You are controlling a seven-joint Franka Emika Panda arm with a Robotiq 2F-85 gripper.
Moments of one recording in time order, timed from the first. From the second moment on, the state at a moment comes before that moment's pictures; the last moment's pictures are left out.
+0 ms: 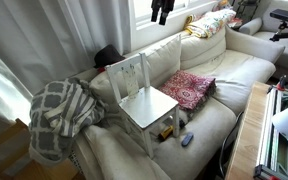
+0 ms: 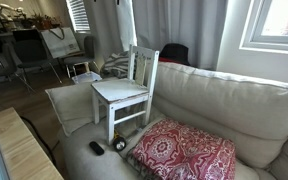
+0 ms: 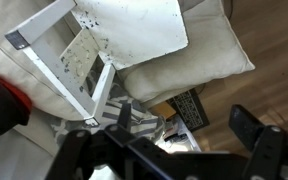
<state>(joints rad) -0.04 -0.02 0.09 -1.99 0.37 2.03 -1.03</state>
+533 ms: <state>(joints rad) -0.05 -0.18 -0.07 -2.06 0.42 2.03 -0.98</state>
